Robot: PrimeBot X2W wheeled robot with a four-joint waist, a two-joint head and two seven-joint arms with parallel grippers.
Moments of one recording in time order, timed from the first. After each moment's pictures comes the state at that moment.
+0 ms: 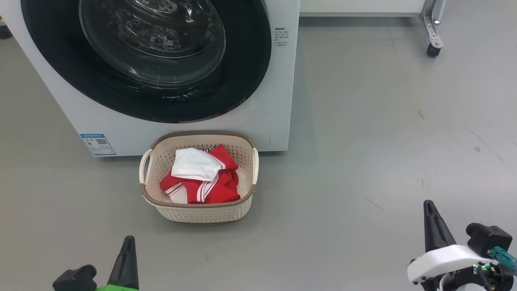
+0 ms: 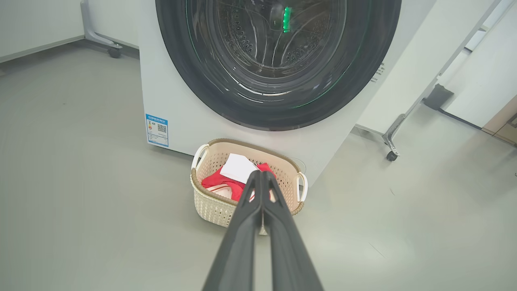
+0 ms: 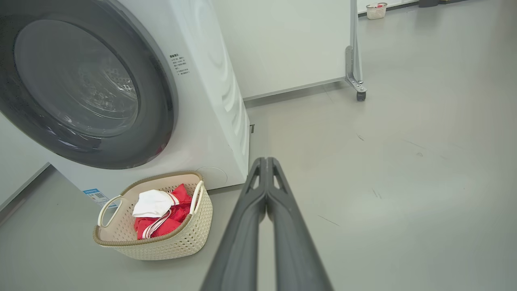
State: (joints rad) left arm 0.08 0.02 -0.10 0.28 -0.56 -0.11 -0.23; right arm 0.05 -0.11 0.09 0.25 0.47 0.04 -0.21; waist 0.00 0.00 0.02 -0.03
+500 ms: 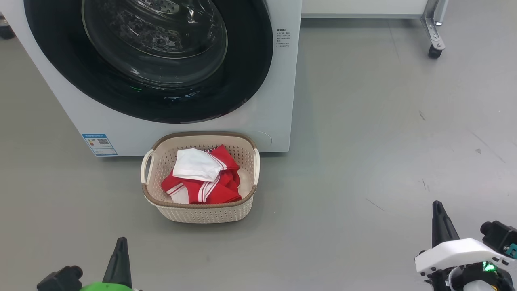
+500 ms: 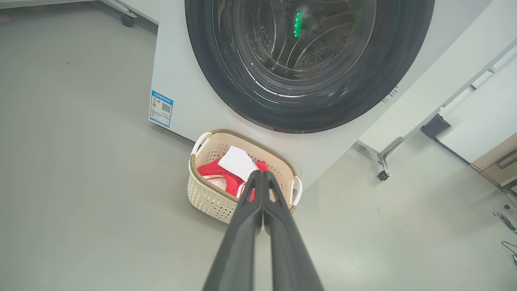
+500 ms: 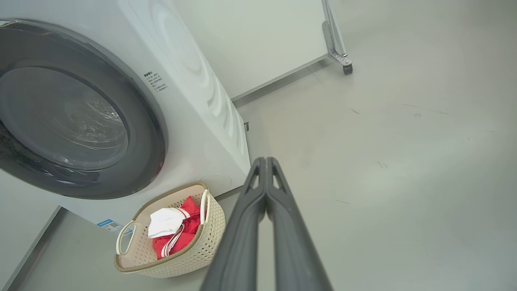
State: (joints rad) left arm 0.07 0.02 -0.07 0.28 -0.74 -0.11 -0.17; right arm 0.04 -0.10 0.05 0.26 0.67 0.05 -0.15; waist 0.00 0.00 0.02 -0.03
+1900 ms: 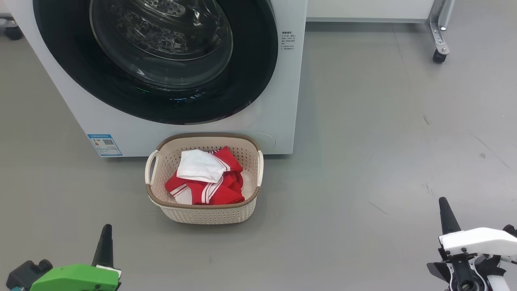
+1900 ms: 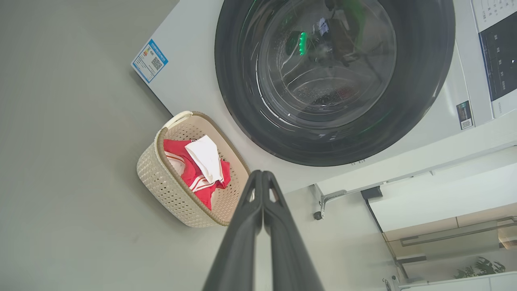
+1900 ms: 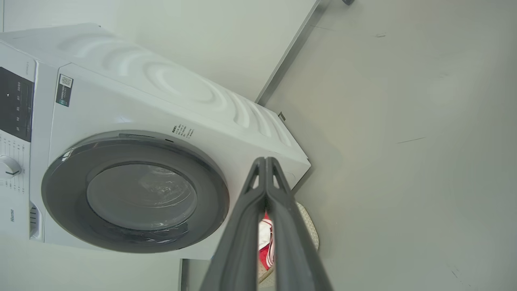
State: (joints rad) left arm 0.00 0.04 0.00 0.28 -1.24 -0.11 -0.02; right arm -0.01 -0.06 -0.06 0.27 1.20 0.09 0.00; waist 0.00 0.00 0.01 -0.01
